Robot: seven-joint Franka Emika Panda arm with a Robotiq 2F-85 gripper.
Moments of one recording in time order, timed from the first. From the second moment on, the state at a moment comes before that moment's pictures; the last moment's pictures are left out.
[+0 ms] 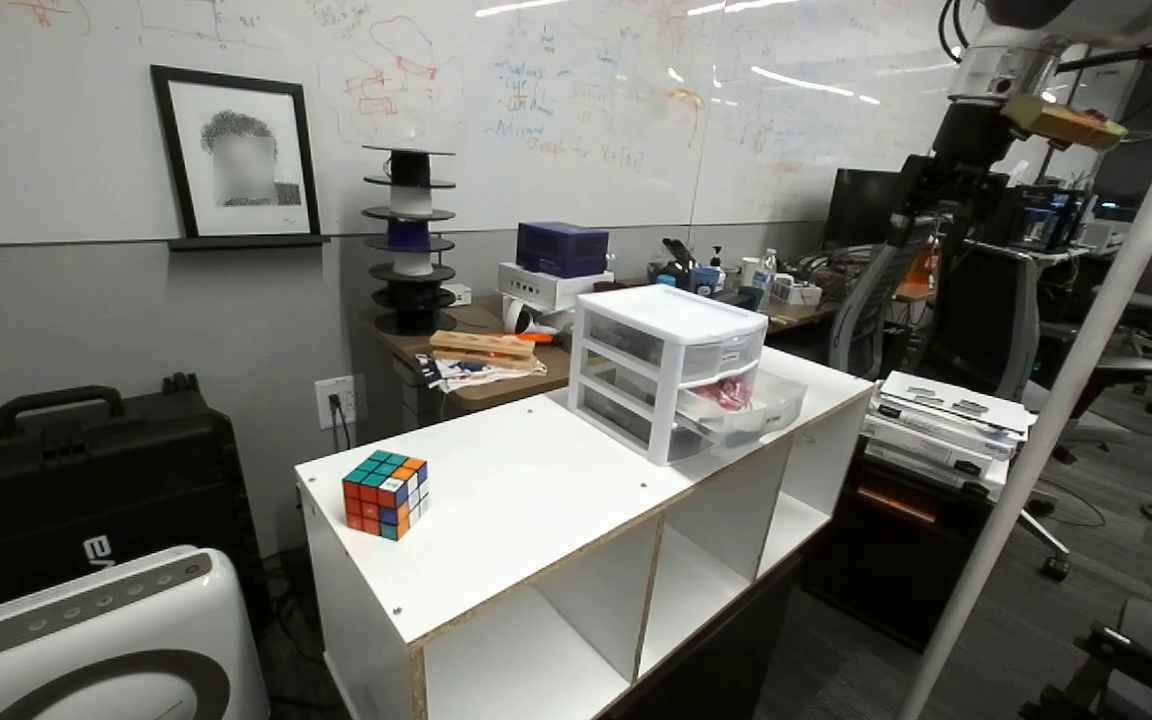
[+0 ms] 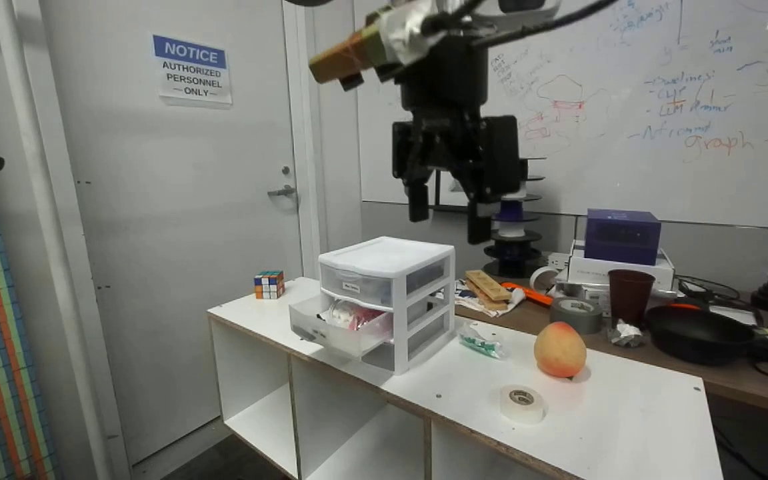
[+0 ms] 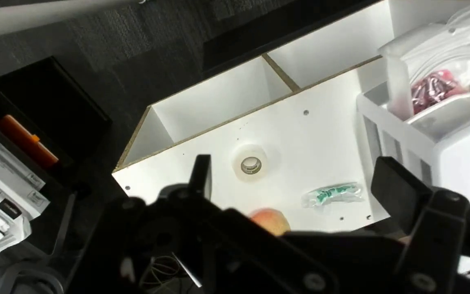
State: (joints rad) arm -0.18 0.01 -0.27 -2.02 0.06 2.12 -0.12
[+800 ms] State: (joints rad) arm -0.25 0.48 -0.21 -1.71 0.24 2.25 0.05
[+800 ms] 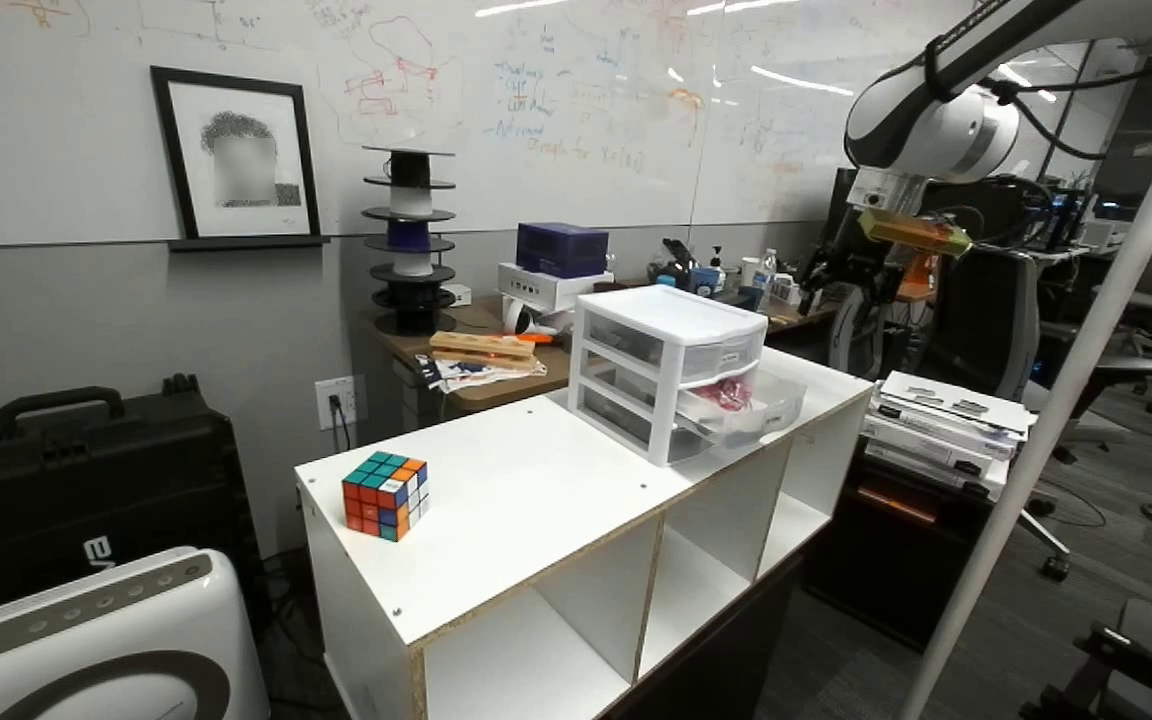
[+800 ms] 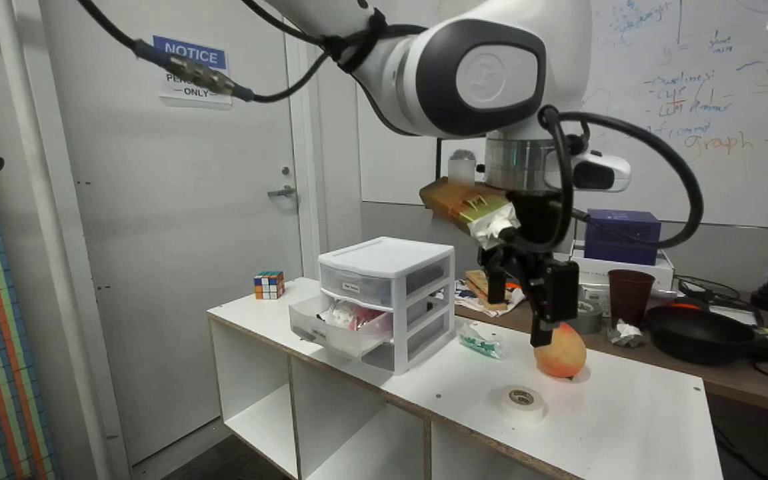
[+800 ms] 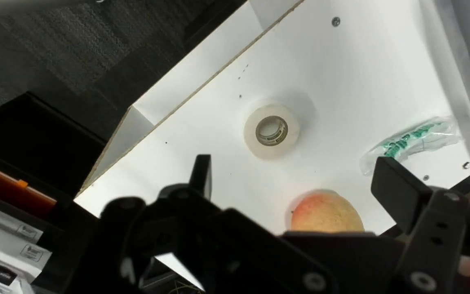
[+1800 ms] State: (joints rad) arm -0.25 0.80 -0.20 -1.42 0.22 2.23 0.22
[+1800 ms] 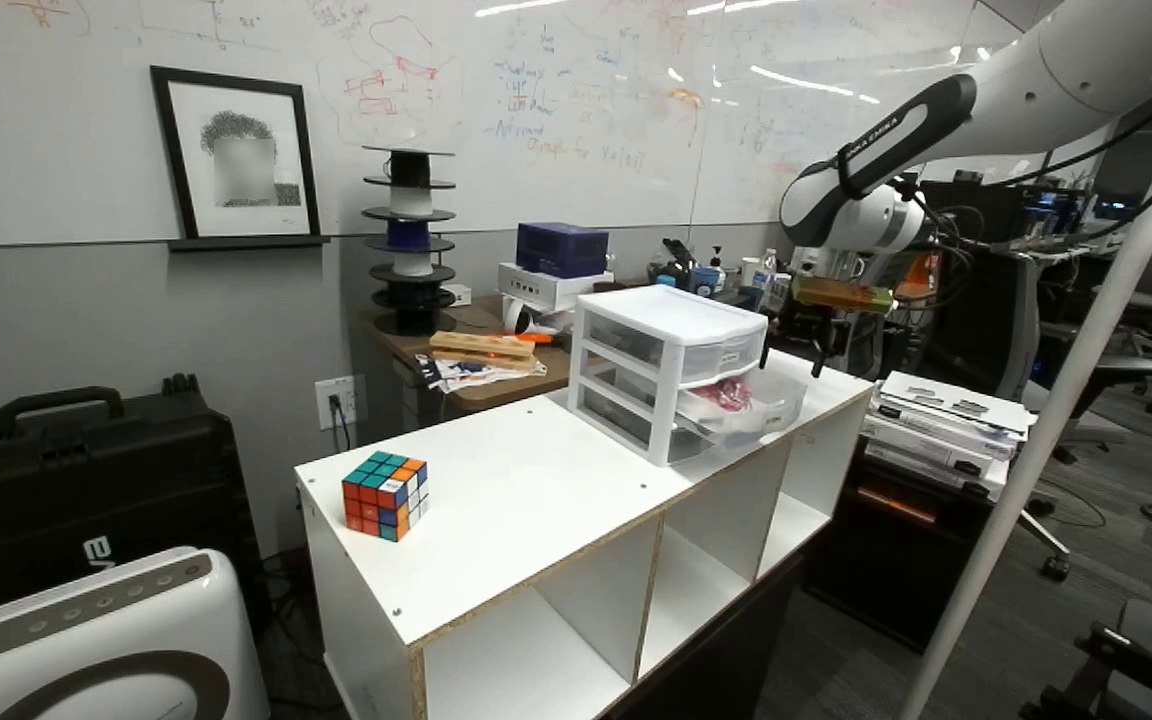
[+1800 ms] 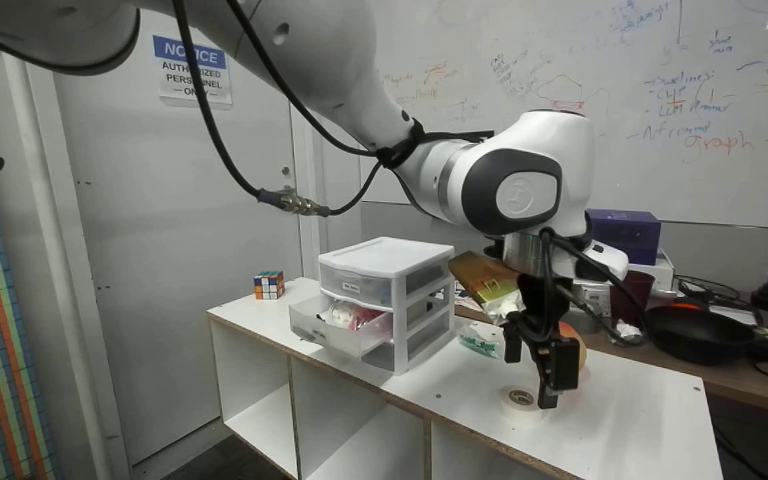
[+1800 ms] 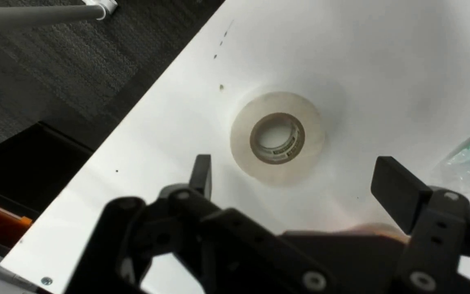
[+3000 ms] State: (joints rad) arm -0.25 0.85 -0.20 -1.38 0.17 2.11 0.24
